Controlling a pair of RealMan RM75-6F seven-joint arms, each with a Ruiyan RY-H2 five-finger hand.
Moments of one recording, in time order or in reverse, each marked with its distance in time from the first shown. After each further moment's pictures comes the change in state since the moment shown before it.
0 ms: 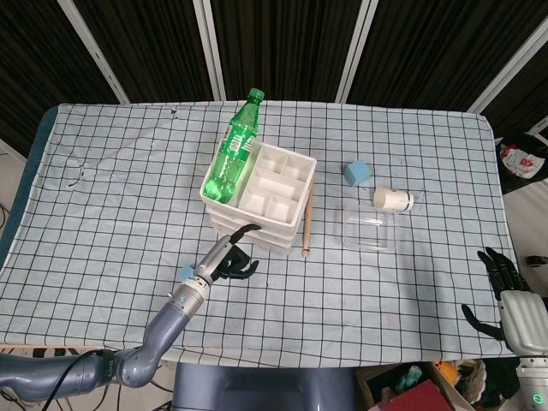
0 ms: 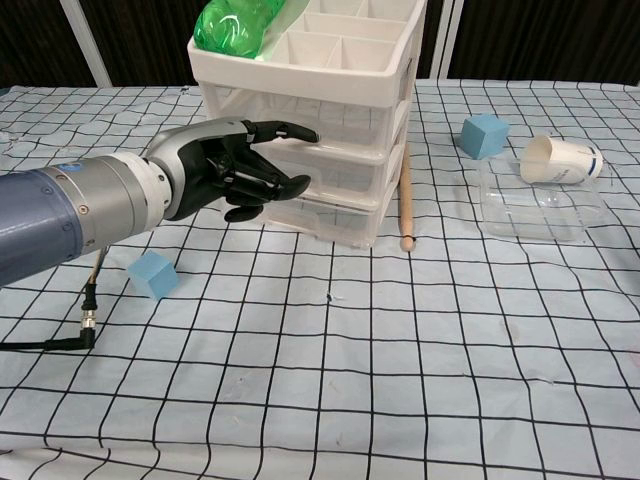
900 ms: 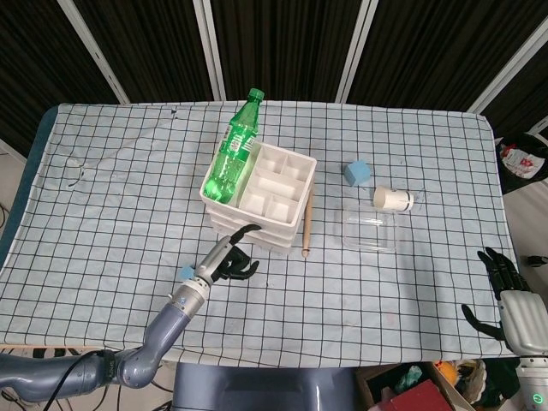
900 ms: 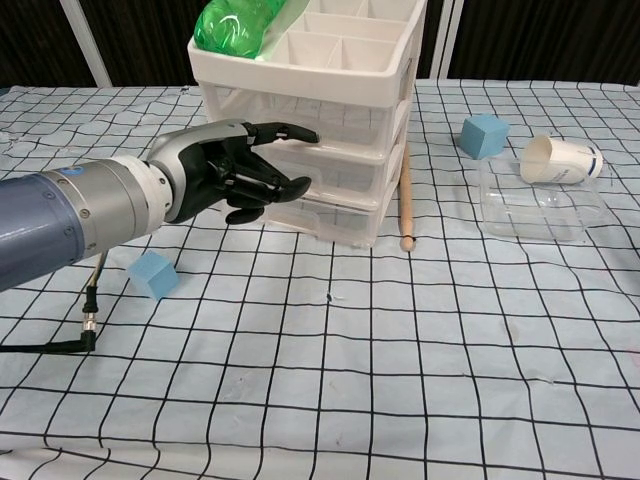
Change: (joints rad) left arm 0.001 -0.008 0.004 0.009 0.009 0.002 -0.016; right arm 0.000 -0.001 0.001 0.000 0.001 0.000 0.000
